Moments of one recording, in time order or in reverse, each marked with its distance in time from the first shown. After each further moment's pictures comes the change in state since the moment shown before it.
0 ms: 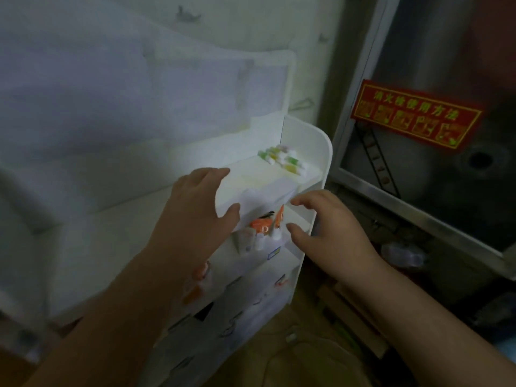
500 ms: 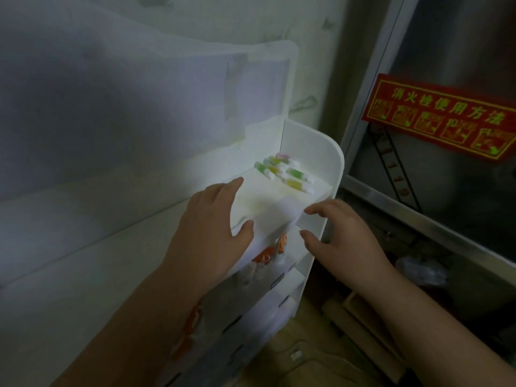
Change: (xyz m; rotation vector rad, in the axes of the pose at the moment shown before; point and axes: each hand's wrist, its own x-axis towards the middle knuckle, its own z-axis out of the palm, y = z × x) left_hand 0.113 -0.030 0.077 -0.035 -0.115 0.023; right_hand 0.107 0.072 0.035 -0.054 -0.011 0.136
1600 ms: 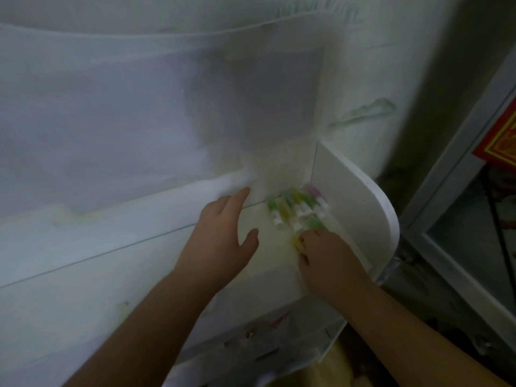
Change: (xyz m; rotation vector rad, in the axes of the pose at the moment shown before) left_hand 0.189 0.014 0.134 0.193 0.043 -0.317; right_hand 0.240 0.165 0.096 -0.111 -0.446 -0.275
